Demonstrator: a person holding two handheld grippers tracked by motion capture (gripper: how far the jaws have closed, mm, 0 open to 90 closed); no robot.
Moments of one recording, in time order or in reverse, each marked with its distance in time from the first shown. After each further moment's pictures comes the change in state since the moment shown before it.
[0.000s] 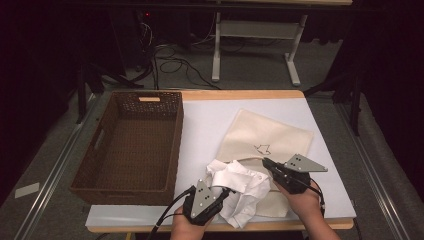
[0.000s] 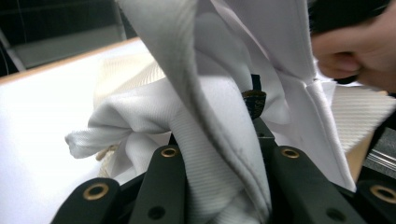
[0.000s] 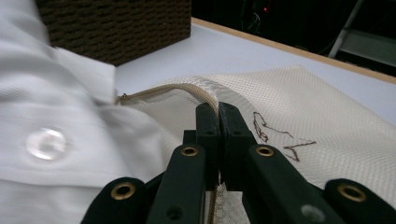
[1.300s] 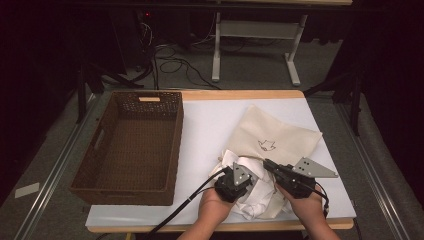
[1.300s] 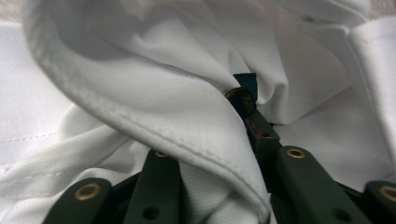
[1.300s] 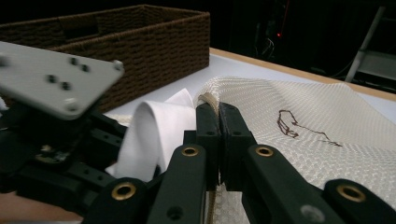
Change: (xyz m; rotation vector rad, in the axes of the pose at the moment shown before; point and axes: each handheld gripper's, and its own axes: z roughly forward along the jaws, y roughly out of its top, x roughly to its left) left arm -0.002 0.005 0.108 0.283 -0.036 0.013; right arm 0.007 0.005 -0.018 -0.112 0.069 0.027
